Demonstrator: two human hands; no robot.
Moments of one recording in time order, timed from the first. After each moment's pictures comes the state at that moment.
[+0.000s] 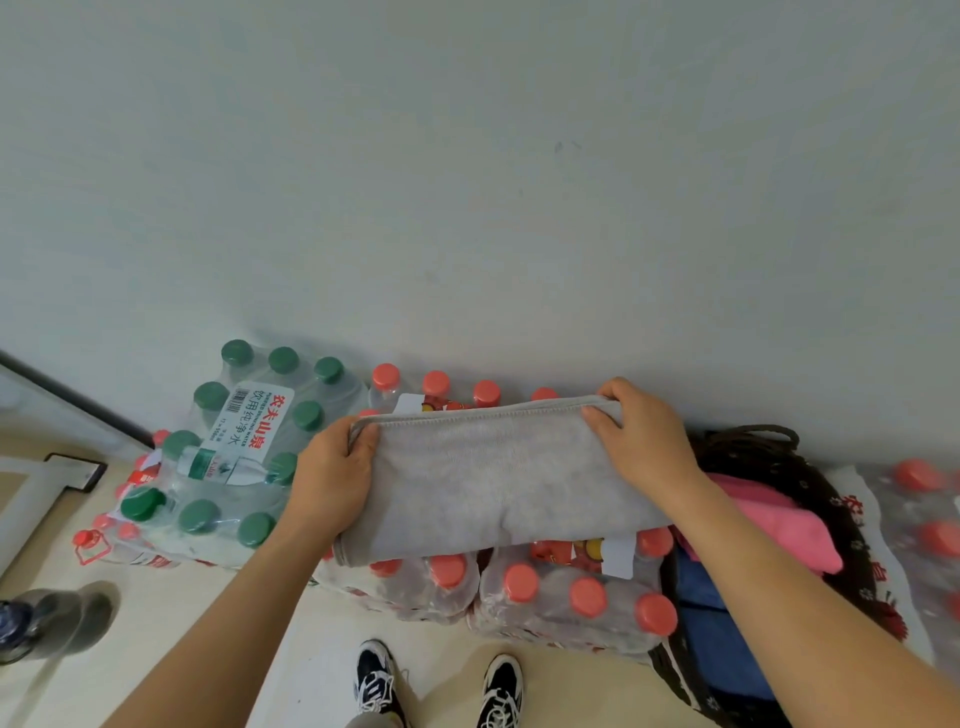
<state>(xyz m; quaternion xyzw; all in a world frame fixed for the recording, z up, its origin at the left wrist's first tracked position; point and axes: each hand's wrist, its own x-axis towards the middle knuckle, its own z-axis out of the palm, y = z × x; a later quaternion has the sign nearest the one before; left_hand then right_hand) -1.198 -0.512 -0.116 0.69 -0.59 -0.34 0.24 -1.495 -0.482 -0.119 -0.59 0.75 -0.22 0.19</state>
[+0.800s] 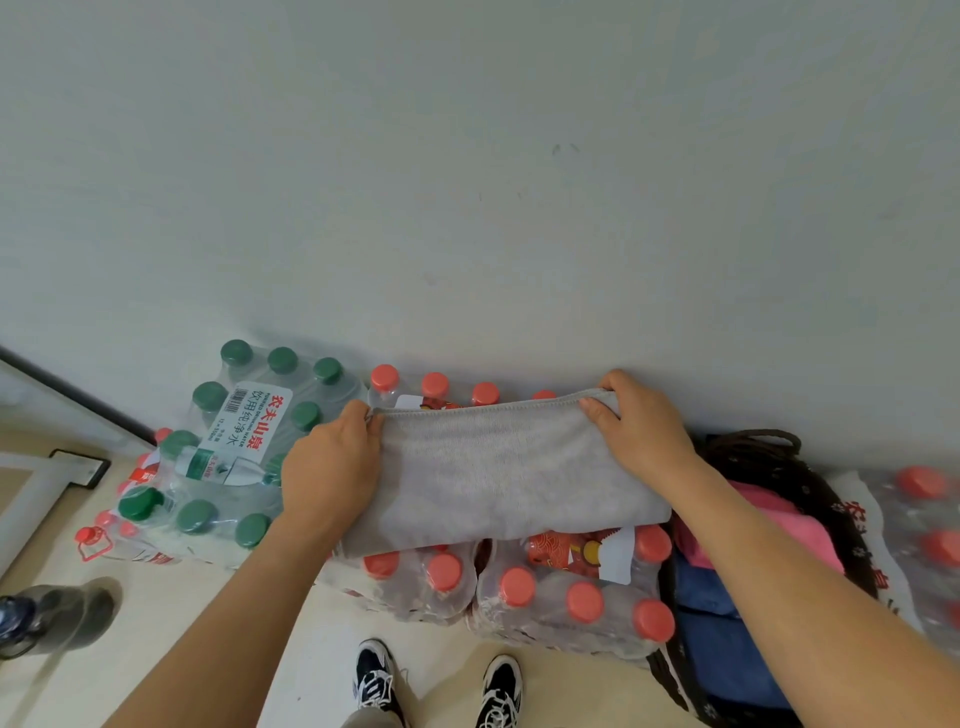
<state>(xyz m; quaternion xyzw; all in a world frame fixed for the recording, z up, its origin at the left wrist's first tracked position) -1.200 -0.526 -0.131 0.70 -0.70 -0.11 0.10 -1.507 -0.498 -0.128 -0.60 0.75 -0.19 0.21</state>
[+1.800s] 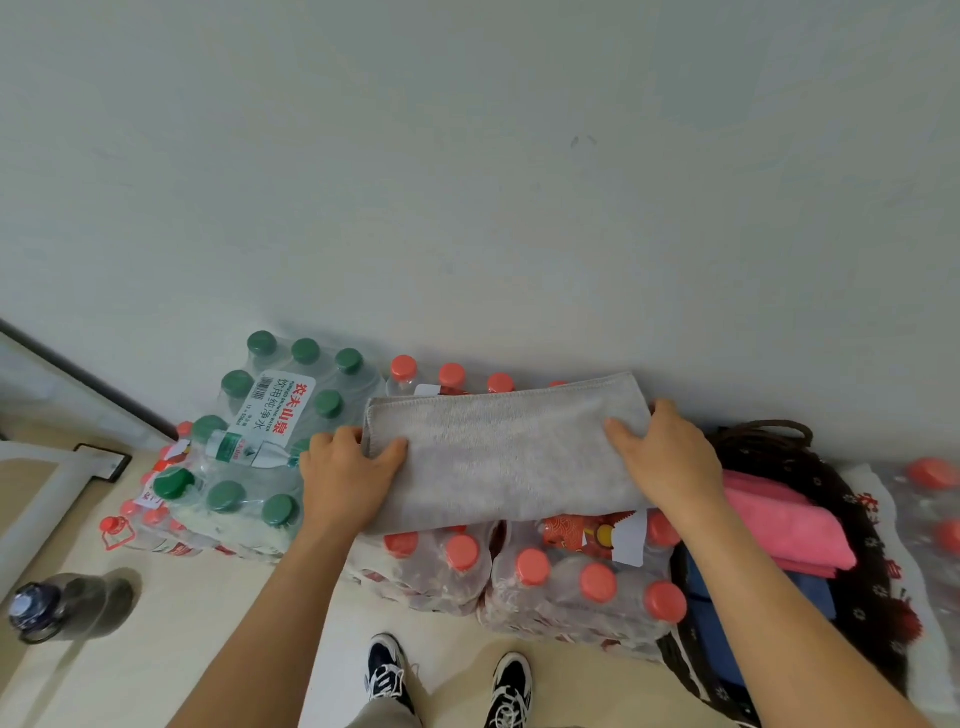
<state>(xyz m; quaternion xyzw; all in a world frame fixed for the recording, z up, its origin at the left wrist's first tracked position) -1.188 -0.503 -0.142 0.77 -0.57 -0.24 0.16 -1.491 -0.459 -0.126 -0.46 0.85 -0.14 0.20</state>
